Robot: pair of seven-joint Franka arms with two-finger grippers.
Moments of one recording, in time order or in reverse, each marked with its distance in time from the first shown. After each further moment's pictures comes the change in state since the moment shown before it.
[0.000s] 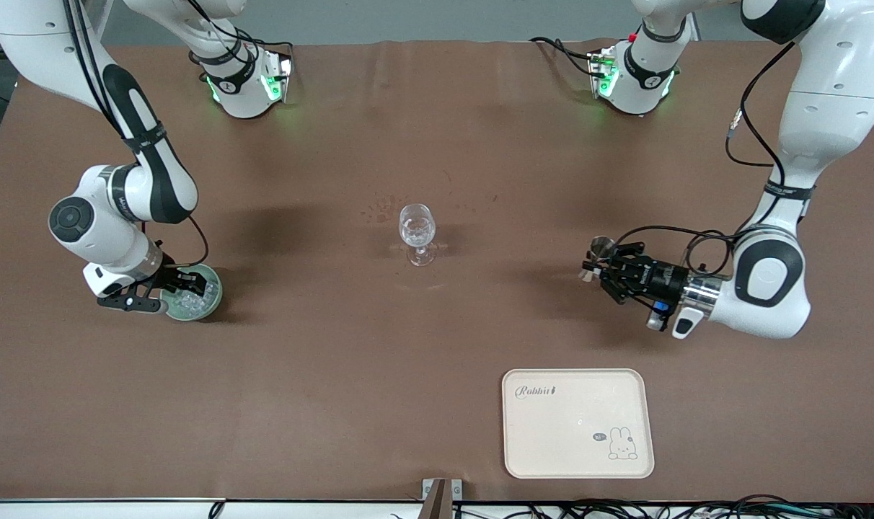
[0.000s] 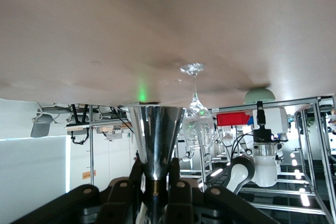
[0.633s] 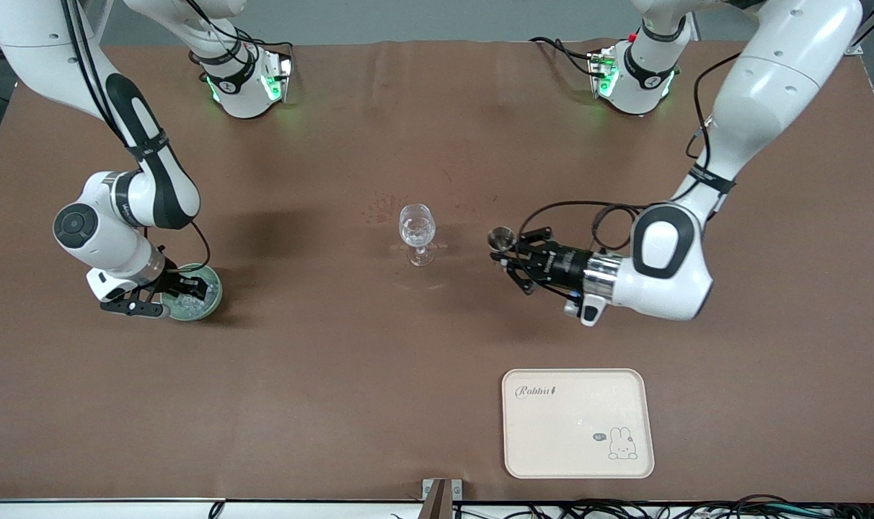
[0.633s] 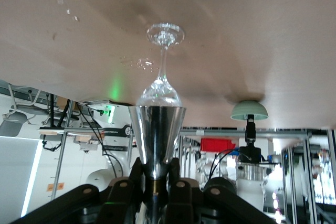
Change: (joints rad) left arm -0.134 -0.061 -0.246 -0.029 -0.001 0.371 -0.410; right arm -0.001 0.039 0.000 0.017 0.000 0.017 0.001
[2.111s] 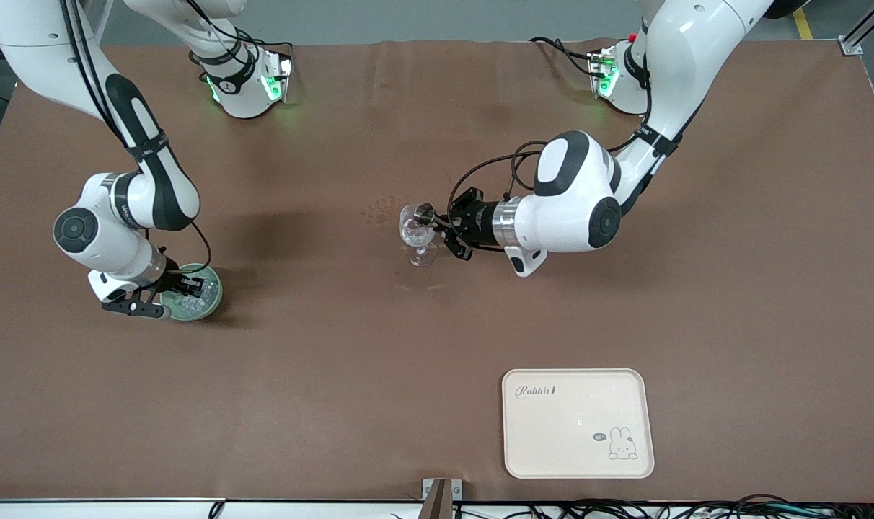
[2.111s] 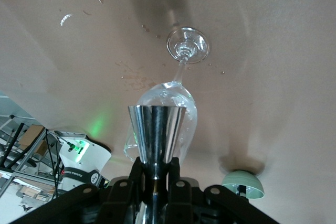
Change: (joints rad) left arm -0.233 -0.116 -0.003 -0.024 0.270 0.240 -0.595; right arm 0.002 -0.001 0.004 0.017 0.001 -0.053 0.035
